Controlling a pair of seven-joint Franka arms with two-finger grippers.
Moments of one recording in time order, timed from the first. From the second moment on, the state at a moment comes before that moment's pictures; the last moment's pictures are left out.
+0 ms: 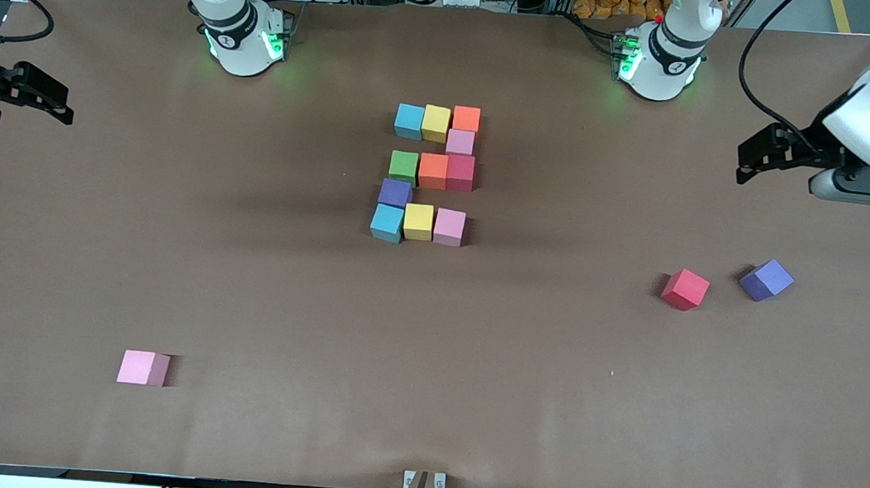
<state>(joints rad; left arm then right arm) 0.07 0.04 -0.25 -1.46 0.00 1.50 -0.12 -0.01 0.01 0.01 -1.47 -0.02 1.39 -0.08</state>
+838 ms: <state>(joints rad) 0.05 0.05 -0.21 -1.51 0.00 1.59 -0.12 -0.01 0.01 0.01 -1.47 -0.02 1.39 -0.08</state>
